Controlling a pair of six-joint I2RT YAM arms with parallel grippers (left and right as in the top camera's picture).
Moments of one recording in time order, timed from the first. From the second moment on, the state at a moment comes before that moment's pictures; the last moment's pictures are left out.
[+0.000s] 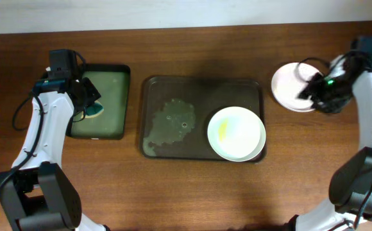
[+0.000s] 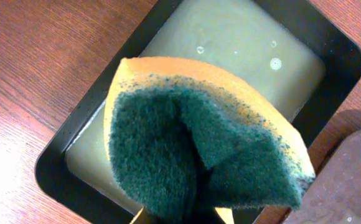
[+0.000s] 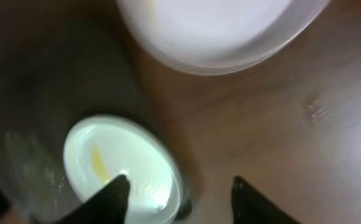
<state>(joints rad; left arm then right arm) 0.12 1.76 1.40 -0.80 -0.10 -0.46 -0.27 1.82 1.62 -1.26 -0.29 0.23</state>
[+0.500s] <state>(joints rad) 0.12 1.76 1.40 -0.80 -0.06 -0.46 0.13 1.84 1.47 -0.97 -0.09 0.05</state>
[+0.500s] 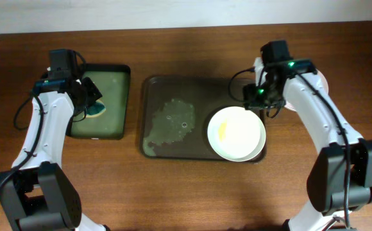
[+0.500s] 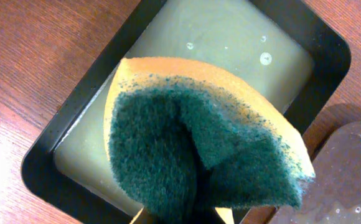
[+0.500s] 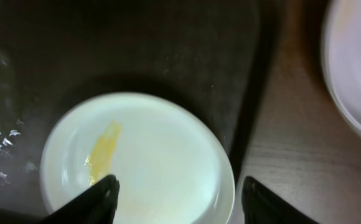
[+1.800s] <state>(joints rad) 0.12 1.76 1.40 -0.80 -0.06 -0.46 0.14 2.02 1.59 -0.98 -0.04 -0.16</state>
